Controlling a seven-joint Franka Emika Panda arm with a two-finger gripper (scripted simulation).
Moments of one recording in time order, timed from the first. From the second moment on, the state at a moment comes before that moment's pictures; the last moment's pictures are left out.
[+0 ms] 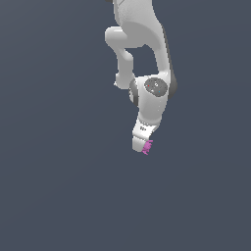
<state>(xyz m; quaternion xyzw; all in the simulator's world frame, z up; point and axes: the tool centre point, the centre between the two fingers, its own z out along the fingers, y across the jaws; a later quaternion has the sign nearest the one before) -0.021 0.090 0.101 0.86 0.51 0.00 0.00</state>
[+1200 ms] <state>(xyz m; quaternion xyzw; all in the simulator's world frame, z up) -0.021 0.090 0.053 0.86 0.51 0.00 0.00</state>
